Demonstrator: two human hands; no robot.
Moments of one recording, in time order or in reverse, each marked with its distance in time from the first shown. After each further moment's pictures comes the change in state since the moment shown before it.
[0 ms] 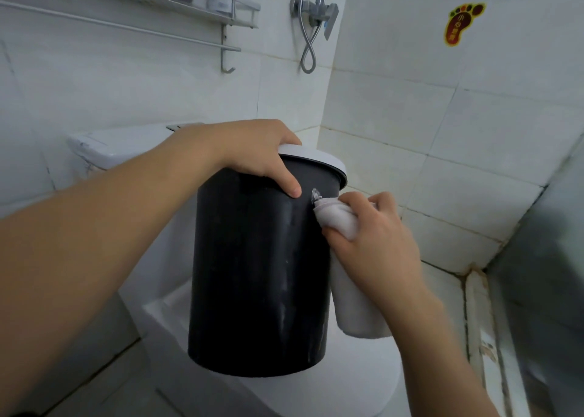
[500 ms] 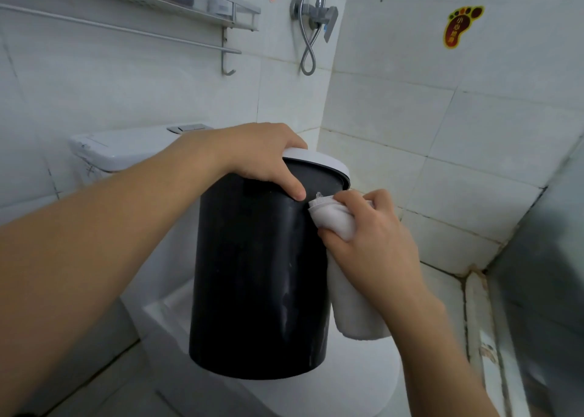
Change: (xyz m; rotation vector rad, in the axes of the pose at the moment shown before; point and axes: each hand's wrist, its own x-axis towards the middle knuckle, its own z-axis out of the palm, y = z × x) left_hand 0.002 0.002 0.004 0.057 0.020 0.033; right_hand -0.002 -0.004 -0.004 0.021 0.013 -0.045
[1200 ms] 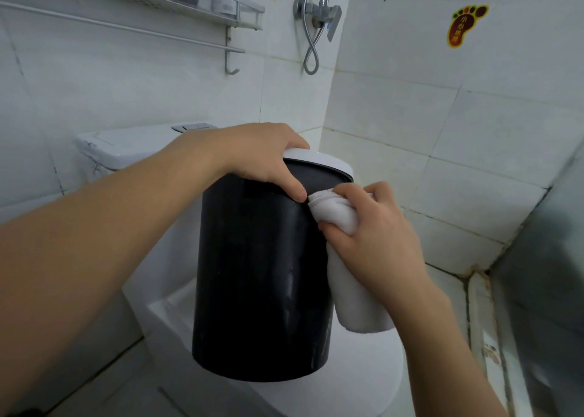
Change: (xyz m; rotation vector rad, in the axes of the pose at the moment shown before) left_hand -0.009 0.000 -0.002 0.027 0.002 0.021; right_hand 0.006 -0.005 -0.004 0.021 -0.007 -0.052
